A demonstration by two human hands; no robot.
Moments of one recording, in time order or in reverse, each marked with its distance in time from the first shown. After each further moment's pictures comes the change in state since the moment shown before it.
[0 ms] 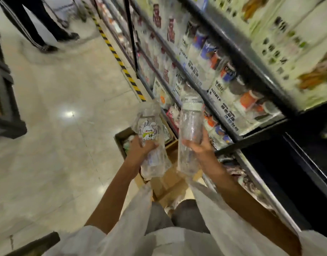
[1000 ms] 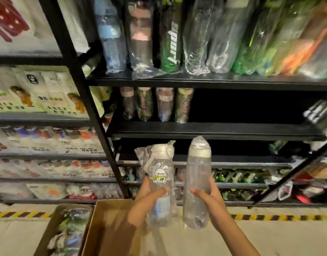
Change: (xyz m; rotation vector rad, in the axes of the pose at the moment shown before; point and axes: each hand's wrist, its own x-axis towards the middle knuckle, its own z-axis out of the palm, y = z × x) left_hand -0.318 -0.024 0.262 0.474 -0.996 0.160; right_hand -0.469 0.135 -0.164 0.504 0.897 -0.226
